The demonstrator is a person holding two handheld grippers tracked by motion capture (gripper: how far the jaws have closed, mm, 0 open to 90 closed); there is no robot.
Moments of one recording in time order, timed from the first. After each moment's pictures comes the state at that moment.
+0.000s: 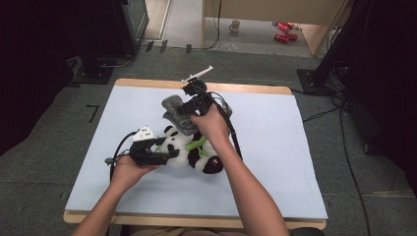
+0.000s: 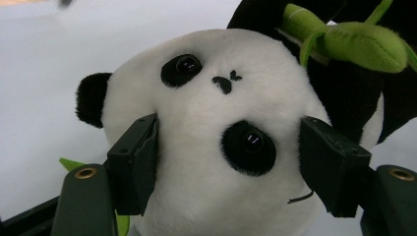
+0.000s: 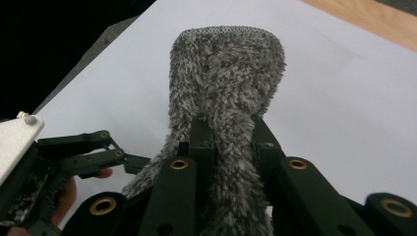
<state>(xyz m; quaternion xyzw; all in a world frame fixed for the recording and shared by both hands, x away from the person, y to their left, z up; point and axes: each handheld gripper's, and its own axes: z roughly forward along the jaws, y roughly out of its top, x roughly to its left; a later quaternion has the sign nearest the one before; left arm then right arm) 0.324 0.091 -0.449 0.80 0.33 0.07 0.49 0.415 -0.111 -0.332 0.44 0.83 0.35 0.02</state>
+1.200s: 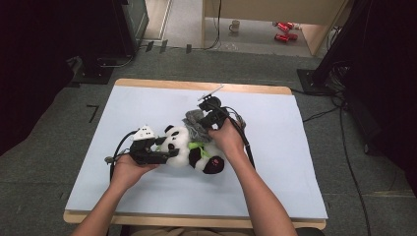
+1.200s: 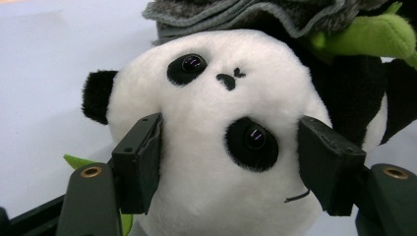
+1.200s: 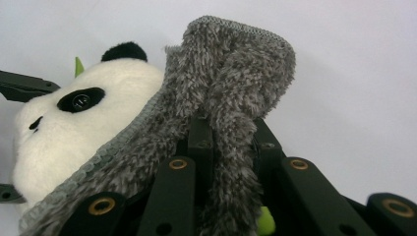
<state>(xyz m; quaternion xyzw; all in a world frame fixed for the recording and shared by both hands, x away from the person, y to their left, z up) 0.326 0.091 -0.448 0.81 0.34 0.06 0.48 0.405 -0.155 -0.382 0.46 0.85 0.27 0.06</state>
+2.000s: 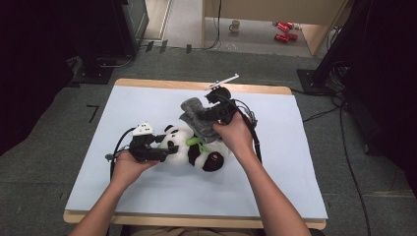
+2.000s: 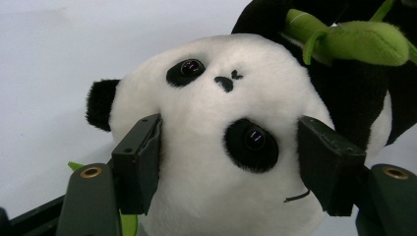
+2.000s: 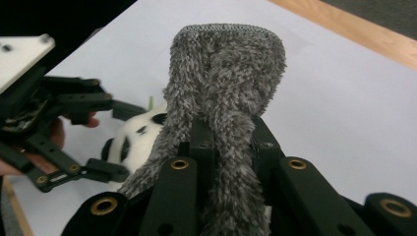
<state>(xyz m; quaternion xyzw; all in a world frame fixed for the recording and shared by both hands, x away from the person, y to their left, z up) 0.337 0.093 -0.445 0.80 0.35 0.05 0.48 0.377 -0.168 -0.324 0.43 0.83 0.36 0.06</state>
